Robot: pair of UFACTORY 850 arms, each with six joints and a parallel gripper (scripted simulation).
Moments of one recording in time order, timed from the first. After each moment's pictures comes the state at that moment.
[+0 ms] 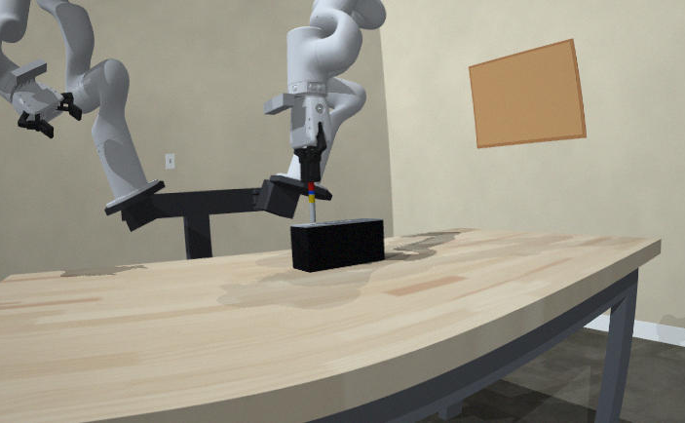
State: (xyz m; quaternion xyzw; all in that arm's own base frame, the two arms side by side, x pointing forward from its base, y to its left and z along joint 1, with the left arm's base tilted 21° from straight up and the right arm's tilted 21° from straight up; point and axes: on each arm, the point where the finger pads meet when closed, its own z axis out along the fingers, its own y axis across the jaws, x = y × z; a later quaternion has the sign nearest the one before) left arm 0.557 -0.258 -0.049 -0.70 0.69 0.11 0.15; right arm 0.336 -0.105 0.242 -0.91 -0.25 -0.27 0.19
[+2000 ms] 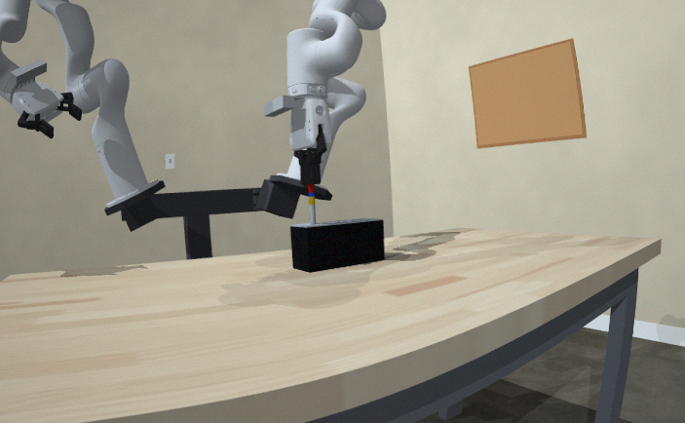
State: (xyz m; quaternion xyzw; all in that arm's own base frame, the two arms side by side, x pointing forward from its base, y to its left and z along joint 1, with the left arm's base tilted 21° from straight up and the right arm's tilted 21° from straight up) left arm 0.557 -0.257 -0.053 -0.70 0.69 0.11 0.15; right arm 0.336 -0.105 0.242 -0.91 -0.25 -0.27 0.19
